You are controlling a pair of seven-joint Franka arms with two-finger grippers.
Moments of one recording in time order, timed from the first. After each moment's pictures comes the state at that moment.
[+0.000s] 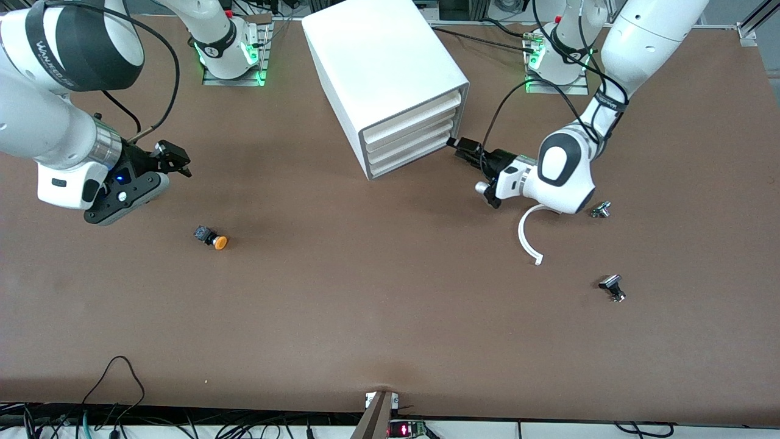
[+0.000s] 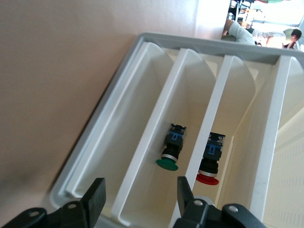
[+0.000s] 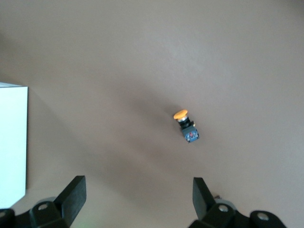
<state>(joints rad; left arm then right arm) -0.02 0.50 -0.33 -2.13 -1.02 1.83 0.74 0.24 0.19 -0.08 -1.56 0.07 1.66 -0.50</state>
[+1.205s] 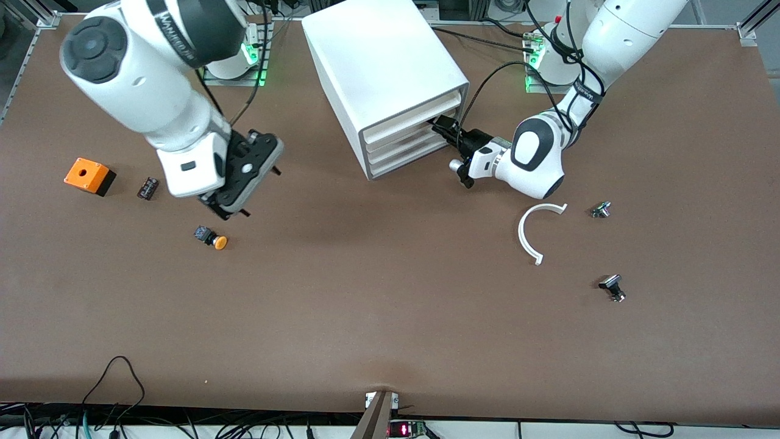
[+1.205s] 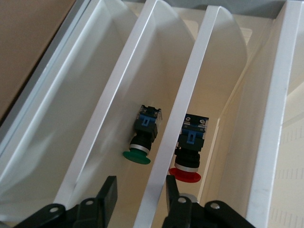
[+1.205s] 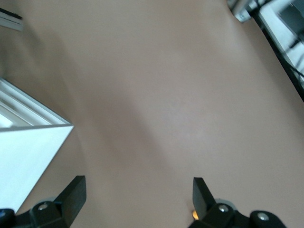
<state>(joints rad) -0.02 0.49 -0.43 -2.19 -1.08 1.83 0.74 0.47 0.30 -0.03 -1.39 0.13 1.80 -0.63</state>
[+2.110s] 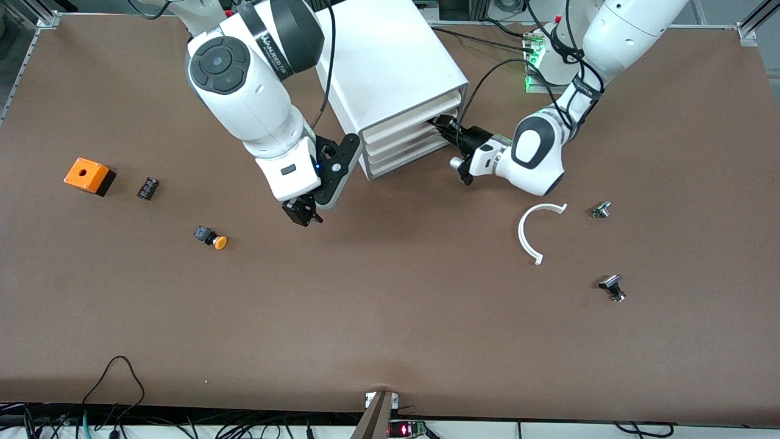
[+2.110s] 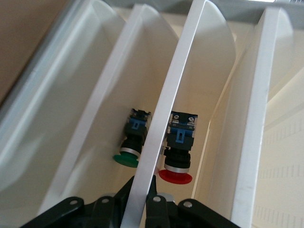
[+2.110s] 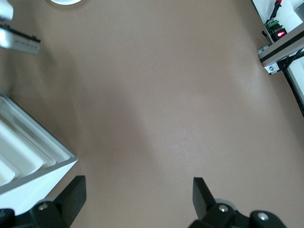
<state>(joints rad) 0.01 0.49 -0.43 -2.20 -1.12 1.82 0.77 0.59 0.45 -0.02 -1.29 0.12 1.91 -0.63</state>
